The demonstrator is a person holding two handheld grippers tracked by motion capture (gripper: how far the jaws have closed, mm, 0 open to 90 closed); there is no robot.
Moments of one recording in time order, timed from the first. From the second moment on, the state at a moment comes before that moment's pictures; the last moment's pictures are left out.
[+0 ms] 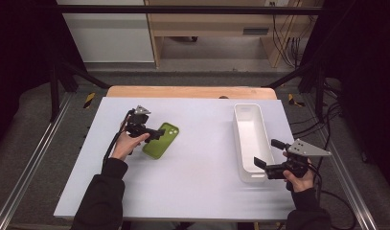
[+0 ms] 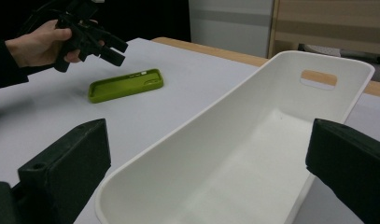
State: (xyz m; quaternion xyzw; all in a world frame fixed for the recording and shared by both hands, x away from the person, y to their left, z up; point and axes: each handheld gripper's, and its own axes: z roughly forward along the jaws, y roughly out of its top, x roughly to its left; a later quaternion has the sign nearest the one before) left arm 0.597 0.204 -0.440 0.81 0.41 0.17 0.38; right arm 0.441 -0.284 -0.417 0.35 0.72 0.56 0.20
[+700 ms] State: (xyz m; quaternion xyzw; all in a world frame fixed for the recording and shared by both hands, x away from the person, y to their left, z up) left arm 0.598 0.209 -0.457 0.81 0.42 0.16 0.37; right arm 0.441 -0.284 -0.417 0.35 0.72 0.56 0.20
